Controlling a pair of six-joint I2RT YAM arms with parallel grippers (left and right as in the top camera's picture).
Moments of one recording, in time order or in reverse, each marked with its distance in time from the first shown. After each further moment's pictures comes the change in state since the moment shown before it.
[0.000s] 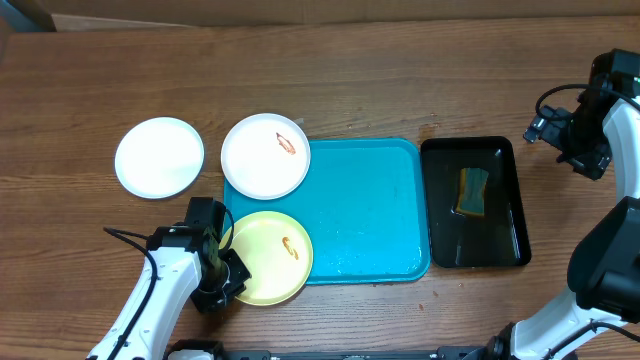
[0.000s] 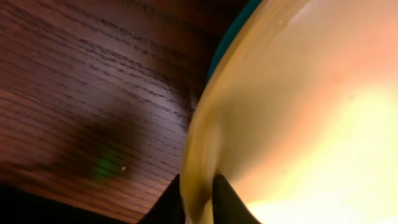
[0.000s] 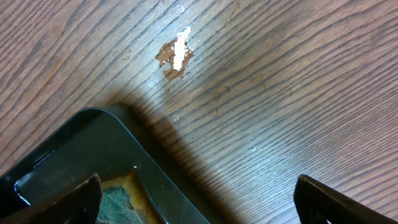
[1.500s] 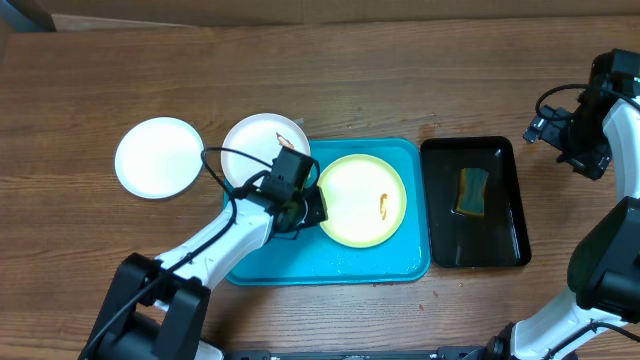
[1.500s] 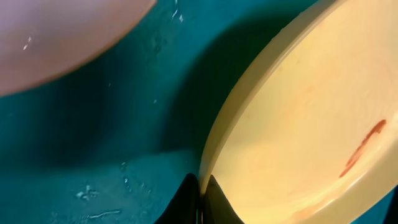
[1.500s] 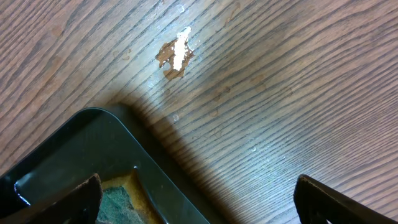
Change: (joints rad) left arm -0.413 0.356 0.265 0.611 0.083 0.000; right arm 0.000 0.000 0.000 0.000 0.000 0.000
